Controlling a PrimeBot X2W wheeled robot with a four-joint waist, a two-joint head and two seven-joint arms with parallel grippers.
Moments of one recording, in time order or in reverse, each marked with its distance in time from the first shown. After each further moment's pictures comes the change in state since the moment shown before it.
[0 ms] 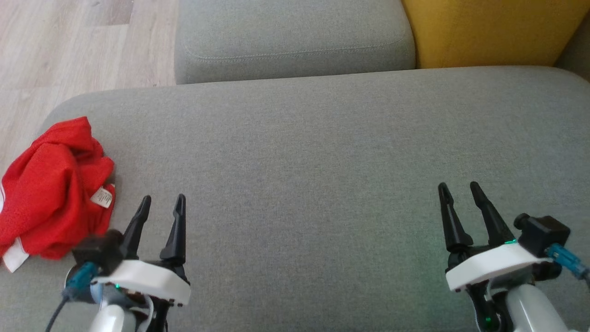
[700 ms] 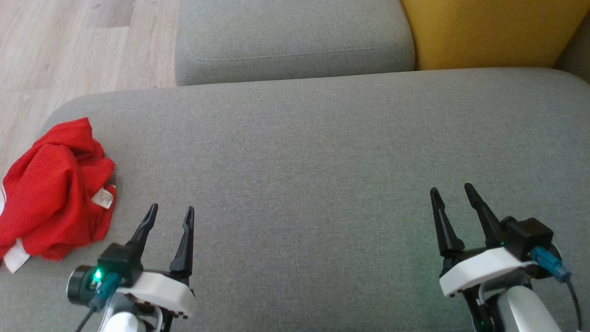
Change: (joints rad) left arm 0.015 -0.002 -0.015 0.043 0.199 0.010 -0.061; right arm 0.000 0.019 -0.009 0.016 -0.175 0.000 -0.024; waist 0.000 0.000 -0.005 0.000
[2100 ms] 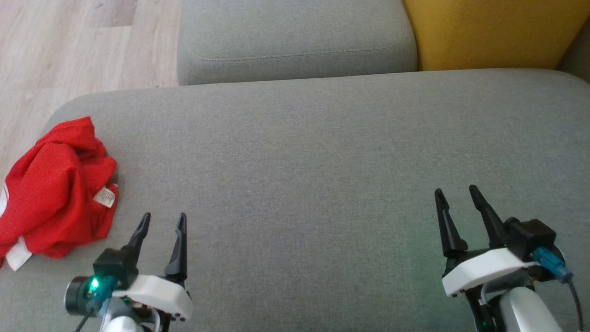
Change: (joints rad) left arm 0.000 -0.033 0.047 0.066 0.011 0.008 -0.008; right arm 0.001 0.012 -0.028 0.014 -0.021 0.000 0.003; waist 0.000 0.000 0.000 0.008
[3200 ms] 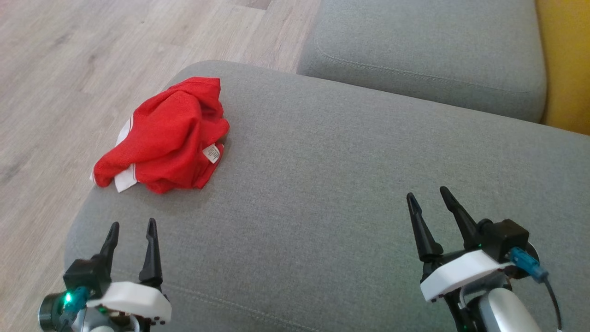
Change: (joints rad) left arm 0.040 0.005 0.089 -0.022 -0.022 0.031 0.000; right arm 0.001 0.021 0.085 -0.024 0.000 0.000 0.017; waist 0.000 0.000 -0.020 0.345
